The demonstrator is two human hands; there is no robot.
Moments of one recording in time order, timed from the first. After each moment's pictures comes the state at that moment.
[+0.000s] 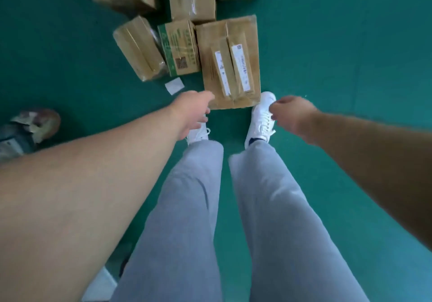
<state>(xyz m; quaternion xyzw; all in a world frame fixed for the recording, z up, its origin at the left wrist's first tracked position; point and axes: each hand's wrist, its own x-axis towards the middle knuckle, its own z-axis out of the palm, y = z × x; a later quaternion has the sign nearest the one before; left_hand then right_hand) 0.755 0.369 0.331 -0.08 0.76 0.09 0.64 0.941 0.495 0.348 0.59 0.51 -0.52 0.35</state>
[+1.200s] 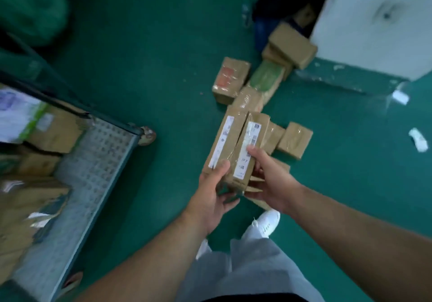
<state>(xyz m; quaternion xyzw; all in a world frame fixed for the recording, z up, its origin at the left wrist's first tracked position) 0.799 0.279 0.717 -0.31 0.55 0.65 0.42 0.817 0.445 0.715 0.41 0.43 -0.76 0.27</state>
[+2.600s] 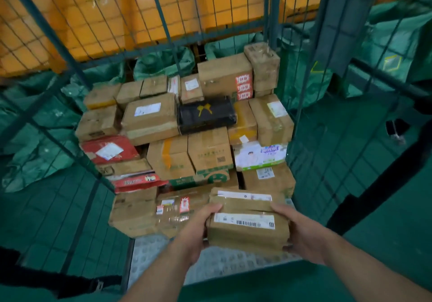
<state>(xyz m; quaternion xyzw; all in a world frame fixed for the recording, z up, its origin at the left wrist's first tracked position) 0.659 -0.479 0.880 -0.45 0.52 0.72 0.00 0.496 -0.272 0.844 -0.02 0.59 -0.56 0.59</state>
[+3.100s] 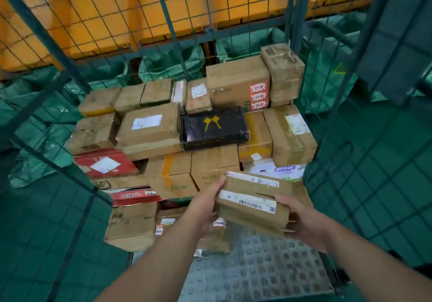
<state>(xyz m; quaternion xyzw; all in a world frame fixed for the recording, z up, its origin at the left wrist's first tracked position) 0.490 -0.603 0.880 -0.51 0.49 0.71 -0.03 0.354 -0.393 0.854 -0.01 0.62 -0.56 0.55</state>
